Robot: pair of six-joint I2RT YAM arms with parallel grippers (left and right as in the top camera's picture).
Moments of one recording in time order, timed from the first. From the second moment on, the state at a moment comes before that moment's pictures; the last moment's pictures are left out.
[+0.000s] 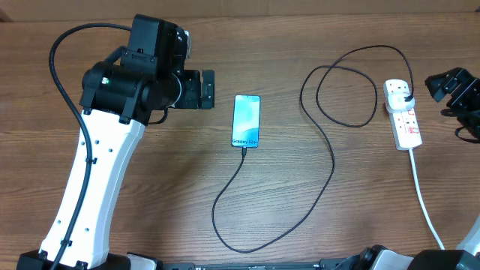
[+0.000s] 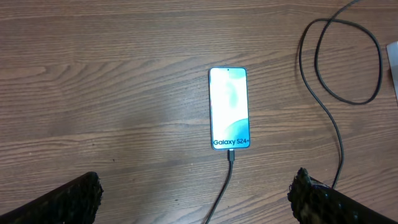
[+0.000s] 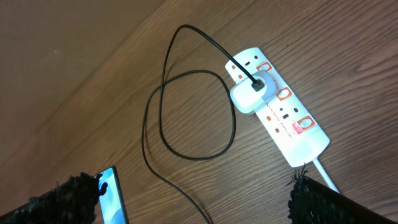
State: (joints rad) left arm -0.28 1.57 1.80 -1.25 0.07 -0.25; right arm -0.58 1.44 1.52 -1.06 -0.47 0.18
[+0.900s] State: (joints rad) left arm -0.28 1.56 1.80 -1.27 0.03 -0.25; right arm -0.58 1.44 1.52 -1.06 -0.47 0.18
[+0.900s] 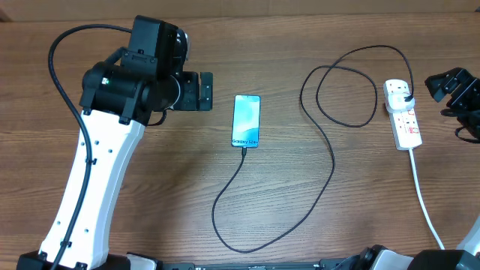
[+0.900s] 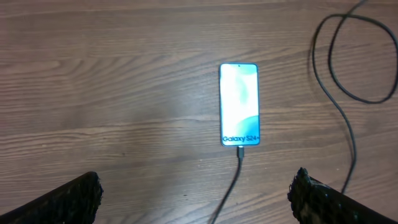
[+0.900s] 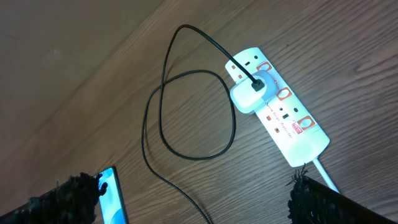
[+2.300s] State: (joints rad) left arm 0.01 0.14 0.14 0.34 0.15 -0.23; right arm -0.58 1.44 1.52 -1.06 -0.46 0.18
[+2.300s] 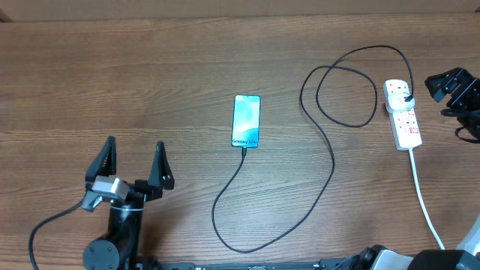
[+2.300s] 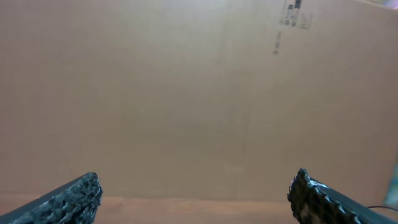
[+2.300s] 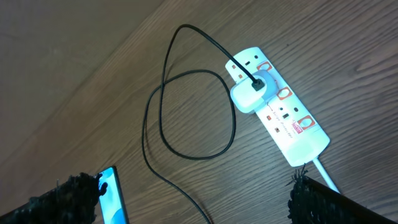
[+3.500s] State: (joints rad) left arm 0.10 0.01 0.01 -0.07 0.06 -0.18; right arm -0.58 1.44 1.52 -1.06 -0.46 0.18
